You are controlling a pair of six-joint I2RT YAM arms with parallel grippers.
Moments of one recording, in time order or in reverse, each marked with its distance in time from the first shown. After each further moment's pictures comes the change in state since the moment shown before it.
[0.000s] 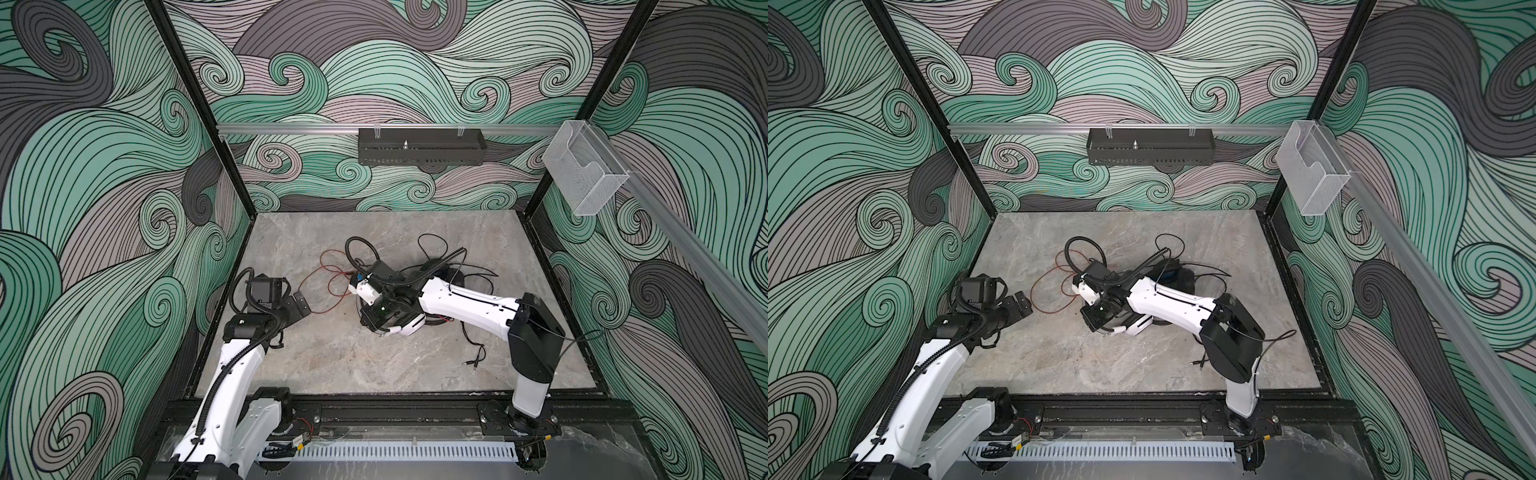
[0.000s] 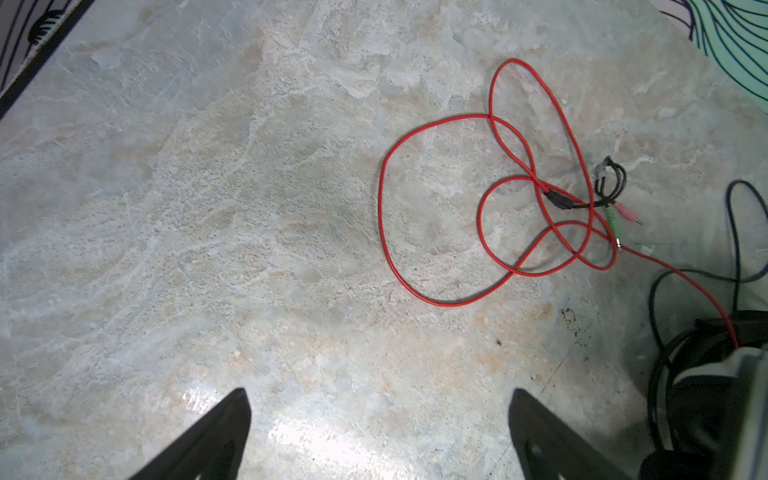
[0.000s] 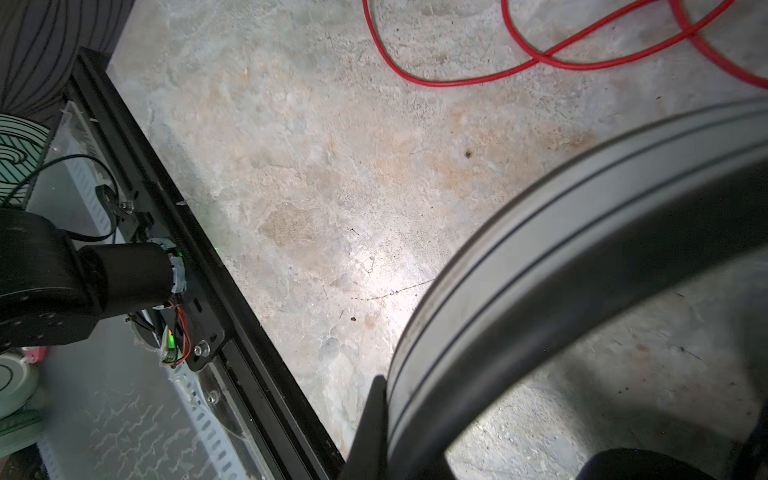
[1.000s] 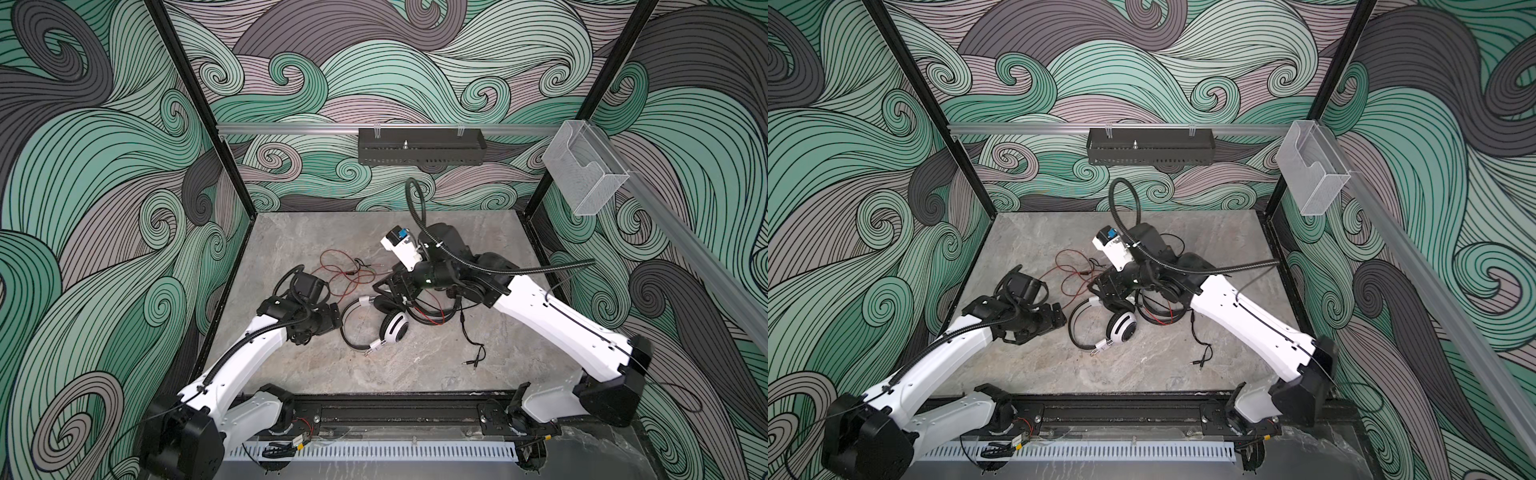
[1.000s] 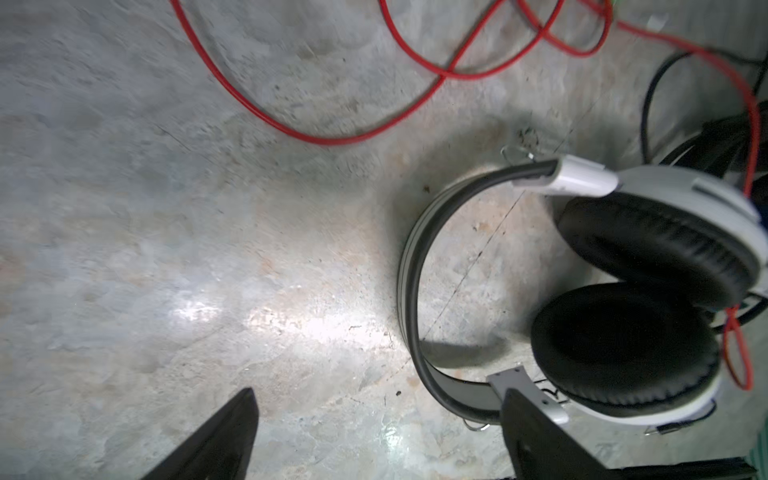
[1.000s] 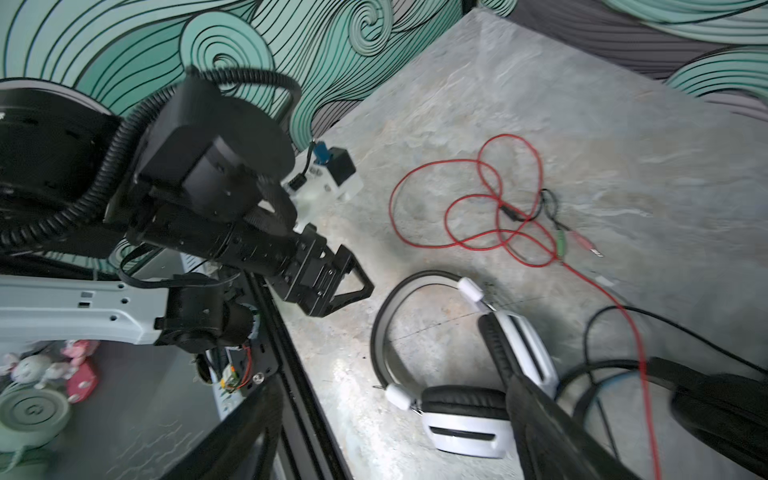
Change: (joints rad) left arm -0.409 0.275 0.061 -0.075 0.098 -0.228; right arm -0.153 -0.484 0.022 -0.075 0.057 -0.112
